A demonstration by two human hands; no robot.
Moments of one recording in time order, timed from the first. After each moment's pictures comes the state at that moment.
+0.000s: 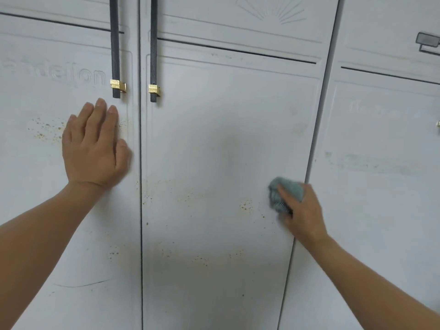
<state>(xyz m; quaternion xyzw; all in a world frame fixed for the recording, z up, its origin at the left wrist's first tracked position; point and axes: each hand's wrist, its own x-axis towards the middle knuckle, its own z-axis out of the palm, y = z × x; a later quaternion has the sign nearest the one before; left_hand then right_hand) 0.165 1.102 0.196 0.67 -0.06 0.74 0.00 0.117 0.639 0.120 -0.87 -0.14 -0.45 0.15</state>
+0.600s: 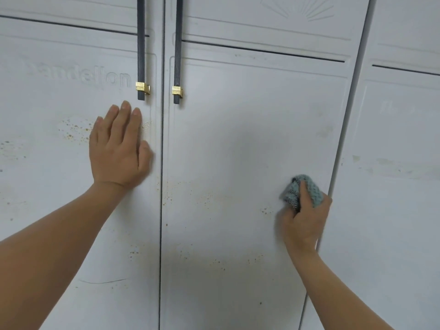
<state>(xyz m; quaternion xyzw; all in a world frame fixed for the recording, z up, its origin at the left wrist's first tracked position) 0.165 1.104 0.197 0.68 -0.05 0.73 -0.01 0.132 0.717 0.103 -0.73 0.00 -0.59 0.34</state>
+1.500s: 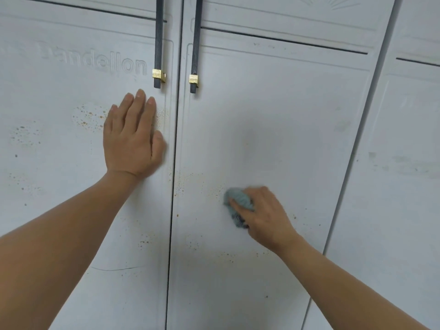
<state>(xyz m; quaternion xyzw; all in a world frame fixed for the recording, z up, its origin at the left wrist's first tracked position) 0.158 1.100 0.196 0.67 -0.06 0.74 0.01 0.114 0.784 0.125 -0.80 -0.38 -0.46 0.02</state>
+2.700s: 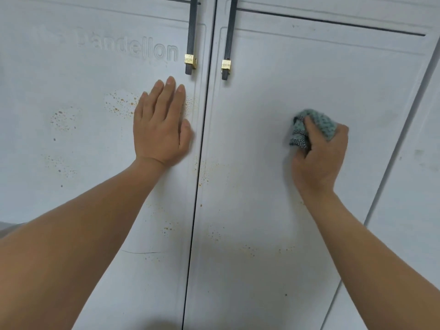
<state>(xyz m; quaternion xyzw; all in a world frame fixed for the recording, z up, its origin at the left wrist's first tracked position) 0.155 1.098 0.197 0.68 -0.05 0.73 0.01 0.141 0.790 0.194 -0.75 -0.11 -0.63 0.18</state>
